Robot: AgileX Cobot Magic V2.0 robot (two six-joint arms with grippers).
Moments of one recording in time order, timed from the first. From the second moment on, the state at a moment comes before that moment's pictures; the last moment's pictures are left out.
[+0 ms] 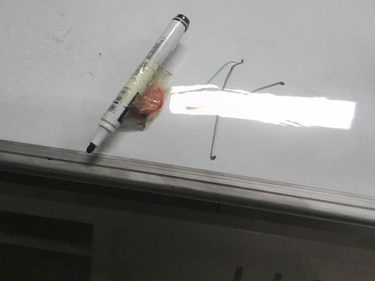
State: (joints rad) left arm -0.17 0.04 0.01 -0.02 0.18 -0.03; right arm 0.35 0.22 -0.32 0.87 0.27 -1.07
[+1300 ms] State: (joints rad) left arm -0.17 -0.01 0.01 0.00 0.34 -0.04; right arm 0.30 0.22 -0.18 0.26 0.08 -0.34
